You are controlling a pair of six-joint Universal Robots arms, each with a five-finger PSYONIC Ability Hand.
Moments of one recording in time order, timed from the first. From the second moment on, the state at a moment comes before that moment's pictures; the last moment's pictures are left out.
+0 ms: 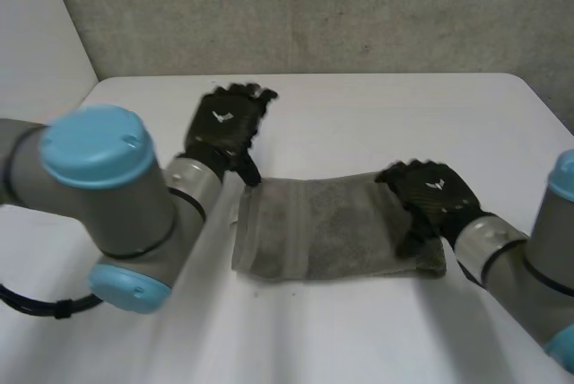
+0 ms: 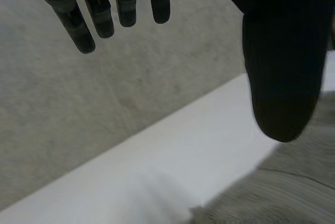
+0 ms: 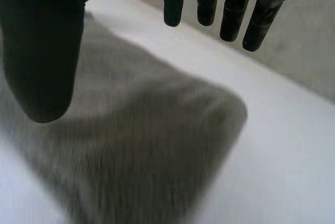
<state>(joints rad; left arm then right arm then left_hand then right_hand) 4.09 -2.05 -1.41 3.42 -1.62 3.26 1.86 -1.26 1.81 -0.19 1.31 2.88 0.19 0.19 0.19 0.19 0.03 0.22 0.23 0.21 0.23 0.06</state>
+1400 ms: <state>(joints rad) 4.19 -1.80 -1.54 3.41 -1.76 3.22 2.24 -1.21 1.60 -0.29 1.31 2.80 0.19 0.19 0.19 0.19 0.03 0.22 0.23 0.21 0.23 0.07</state>
